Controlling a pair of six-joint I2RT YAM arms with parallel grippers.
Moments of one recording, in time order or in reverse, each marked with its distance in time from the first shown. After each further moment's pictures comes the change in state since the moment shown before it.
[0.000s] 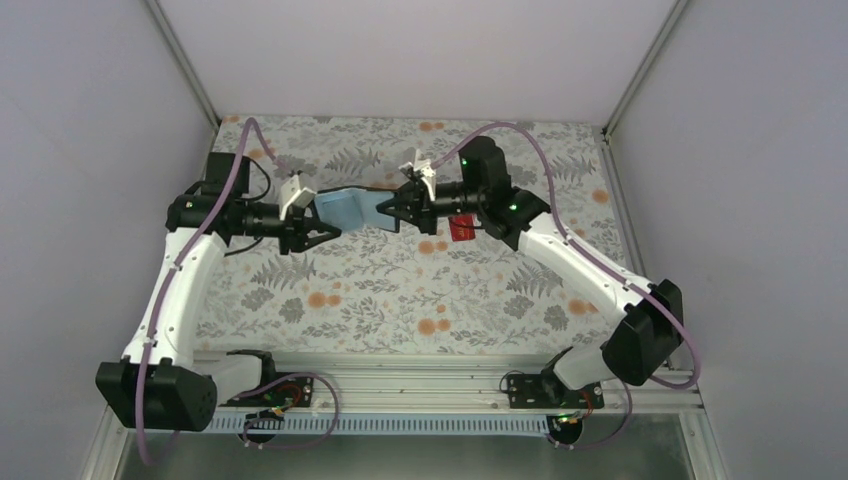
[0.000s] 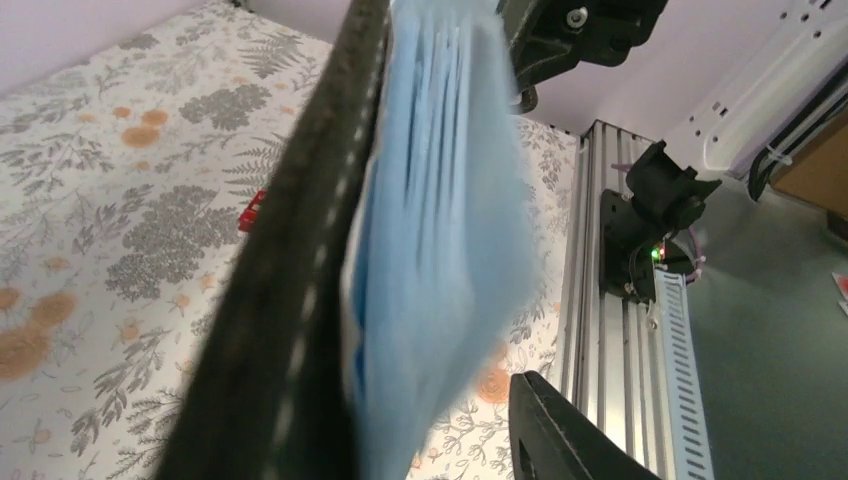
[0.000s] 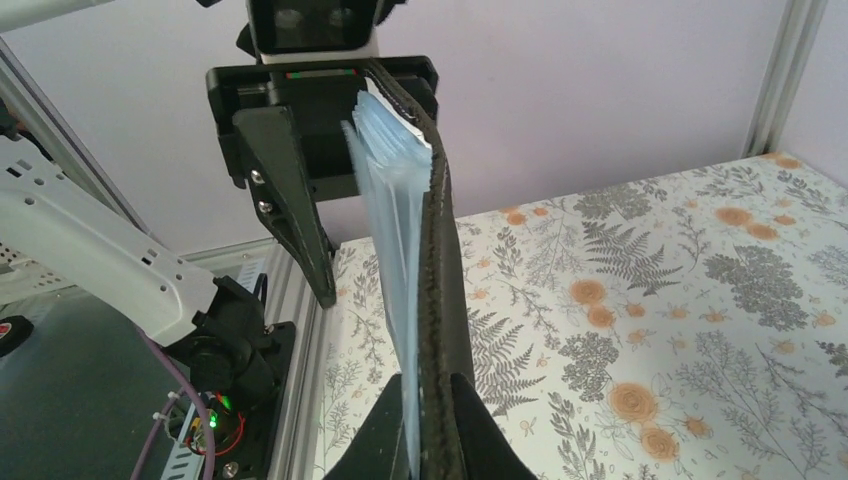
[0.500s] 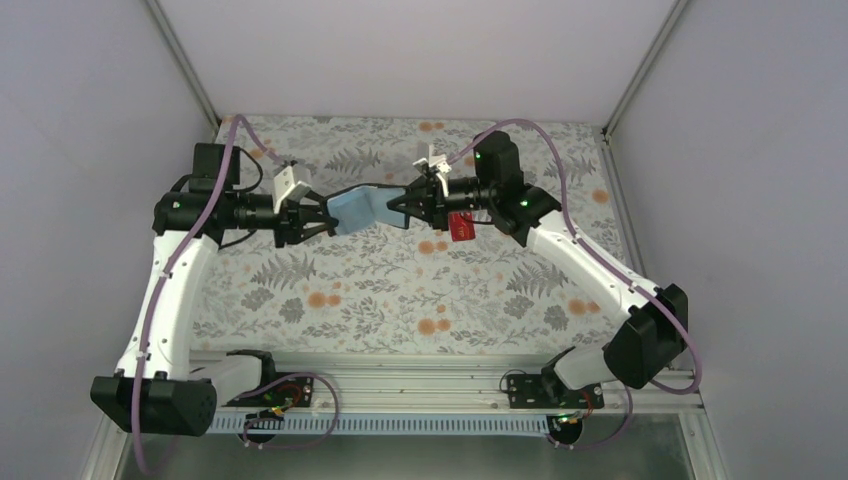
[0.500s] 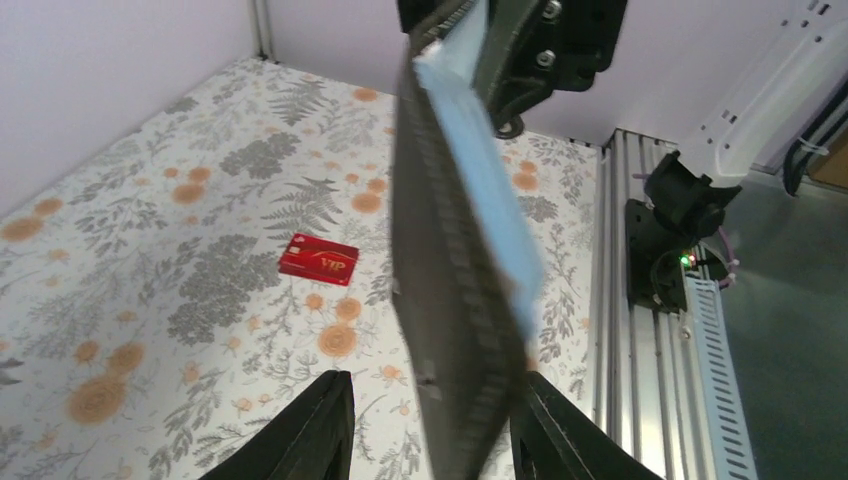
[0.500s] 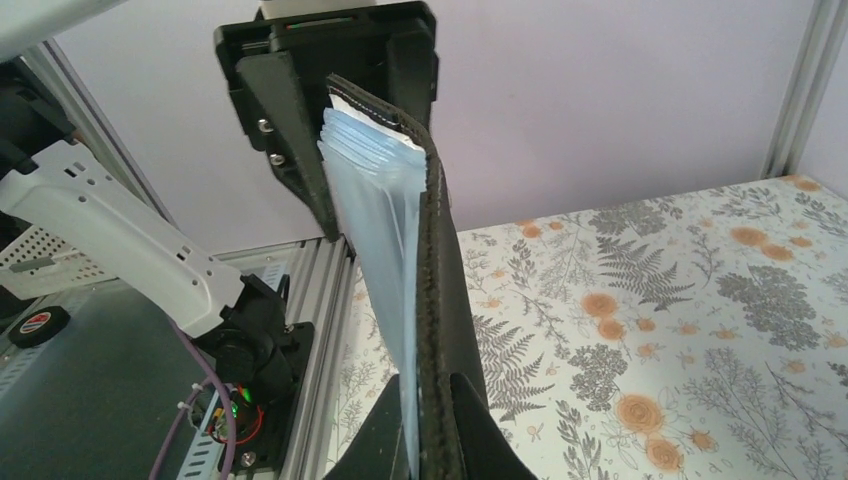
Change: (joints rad) left arm -0.002 -0.019 0.110 -0.047 -0.010 0.043; right arm -0.074 -0.020 -0.007 -0.003 -0.123 -0.020
